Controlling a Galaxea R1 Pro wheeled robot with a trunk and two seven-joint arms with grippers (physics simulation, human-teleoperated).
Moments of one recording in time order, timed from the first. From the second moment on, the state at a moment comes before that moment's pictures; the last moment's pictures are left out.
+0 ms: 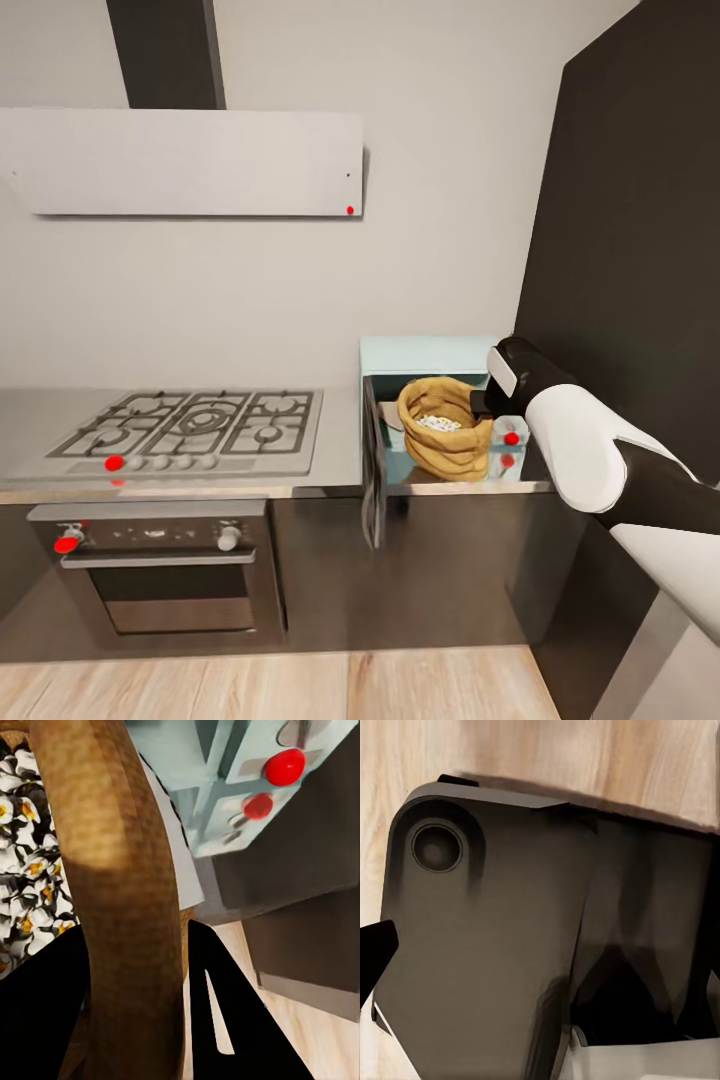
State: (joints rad) left arm 0.00 -0.09 0.04 -0.05 0.15 -0.11 -0.01; right arm -1.45 0.02 -0.34 -0.24 0.23 1.04 -0.23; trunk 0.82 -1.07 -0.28
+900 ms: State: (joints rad) left arm 0.00 -0.09 0.04 -0.05 0.15 -0.11 -0.01; right arm -1.45 0.02 -0.34 -0.22 0.23 1.04 -0.23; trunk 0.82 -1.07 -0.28
